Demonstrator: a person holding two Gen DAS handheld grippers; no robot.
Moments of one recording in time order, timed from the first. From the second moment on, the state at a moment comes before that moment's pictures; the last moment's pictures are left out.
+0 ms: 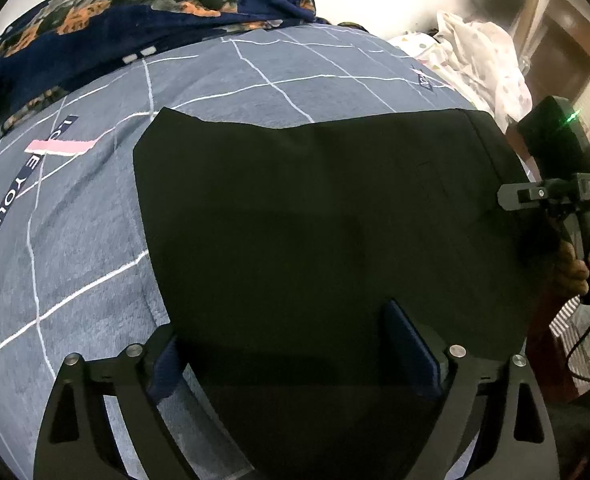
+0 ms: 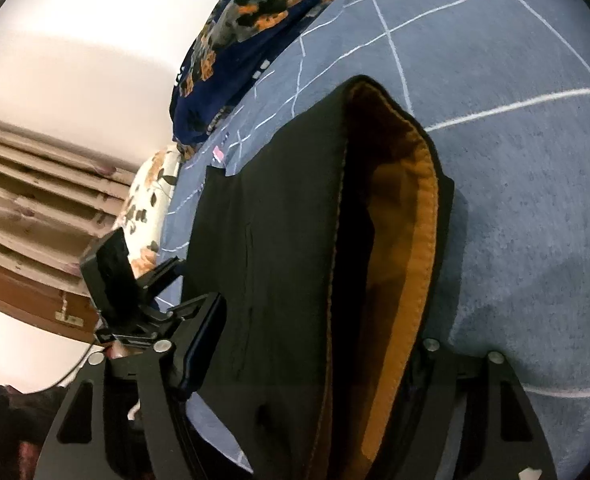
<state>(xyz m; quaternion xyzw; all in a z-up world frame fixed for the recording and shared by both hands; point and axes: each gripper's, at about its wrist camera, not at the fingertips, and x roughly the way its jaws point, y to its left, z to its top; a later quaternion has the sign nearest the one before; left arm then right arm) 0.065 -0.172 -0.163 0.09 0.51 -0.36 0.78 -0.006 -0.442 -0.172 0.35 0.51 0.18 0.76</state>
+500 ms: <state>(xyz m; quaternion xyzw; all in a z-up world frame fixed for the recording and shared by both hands) 0.067 -0.178 -0.166 0.11 0.50 -0.36 0.78 -0.012 -0.455 -0.185 0.39 0.51 0.17 0.75</state>
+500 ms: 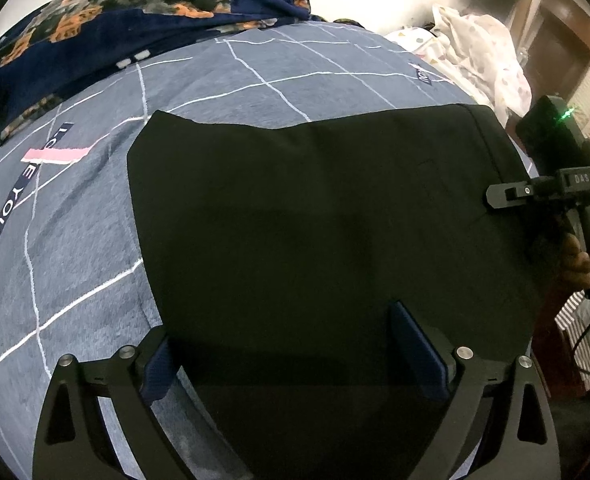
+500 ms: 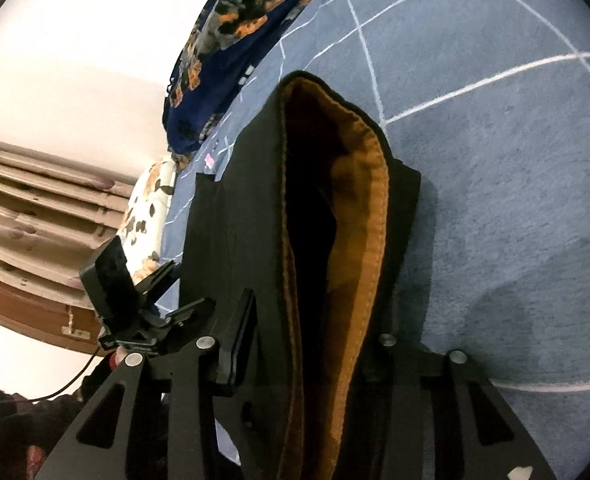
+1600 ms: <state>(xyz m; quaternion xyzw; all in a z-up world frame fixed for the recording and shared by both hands) 0.105 -0.155 -0.180 -0.10 0.60 -0.51 0.61 -0.011 -0.440 -0.187 0.39 0.52 0.20 0.73</state>
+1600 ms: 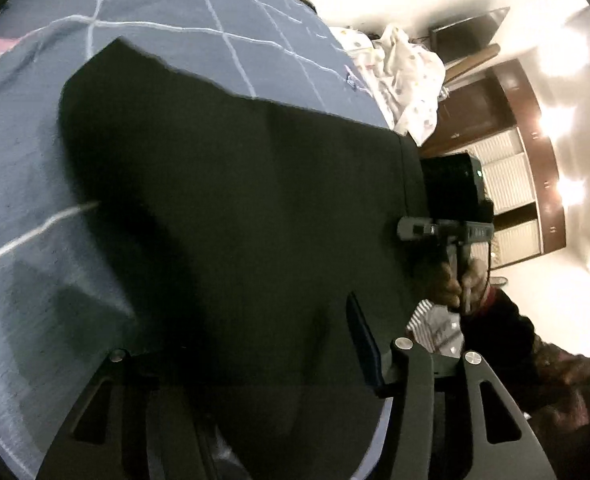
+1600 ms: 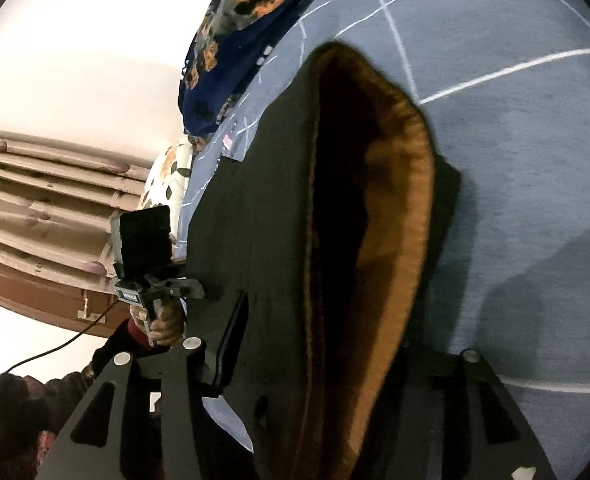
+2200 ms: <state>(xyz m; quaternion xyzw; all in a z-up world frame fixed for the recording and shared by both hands) 0.076 -0.118 -0.145 -0.09 0.54 -0.39 0.74 -0.017 -0.404 -0.185 0.44 0.47 0.18 0.74</state>
